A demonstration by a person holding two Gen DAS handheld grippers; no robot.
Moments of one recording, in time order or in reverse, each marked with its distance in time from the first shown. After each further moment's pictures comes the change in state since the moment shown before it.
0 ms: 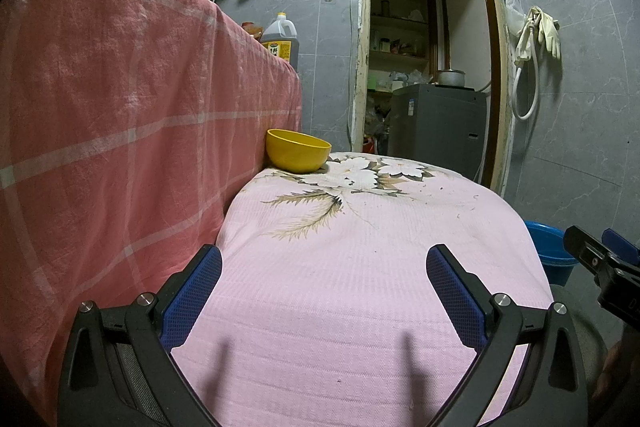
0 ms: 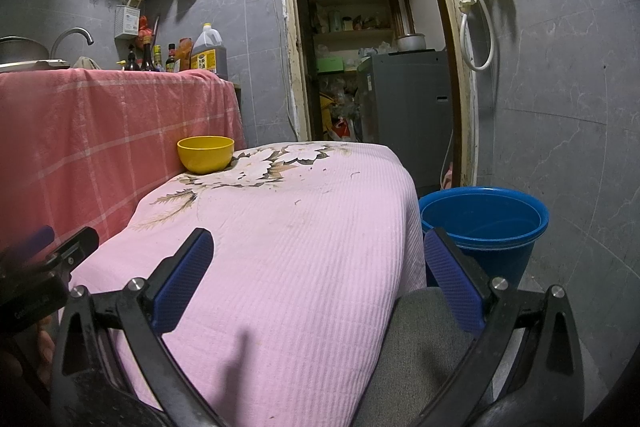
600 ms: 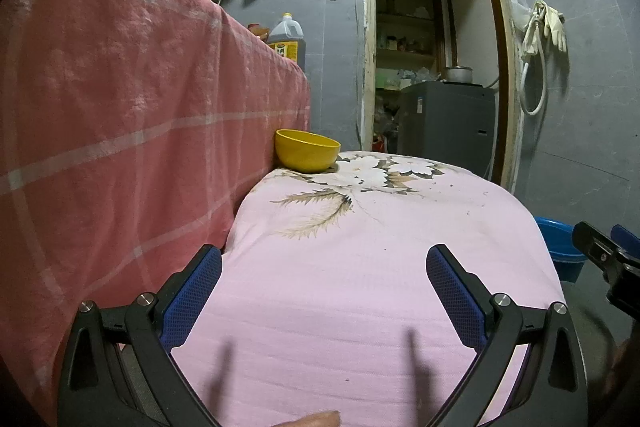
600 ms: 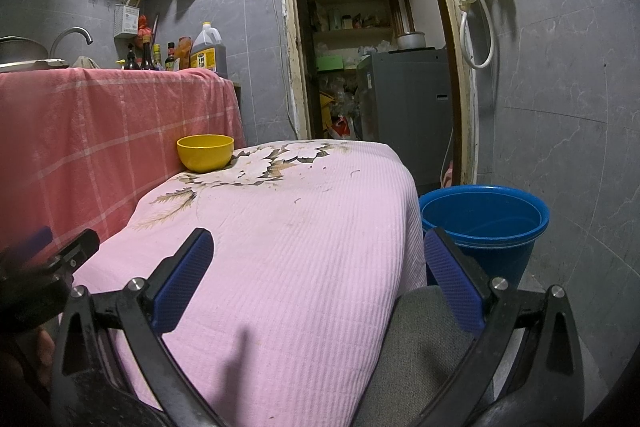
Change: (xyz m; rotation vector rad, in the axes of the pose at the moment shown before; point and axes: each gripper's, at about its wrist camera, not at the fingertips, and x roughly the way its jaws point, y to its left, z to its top) left arm -0.001 0.001 -0.008 0.016 -0.002 0.044; right arm 0.001 0.000 0.001 0.002 0.001 -0.001
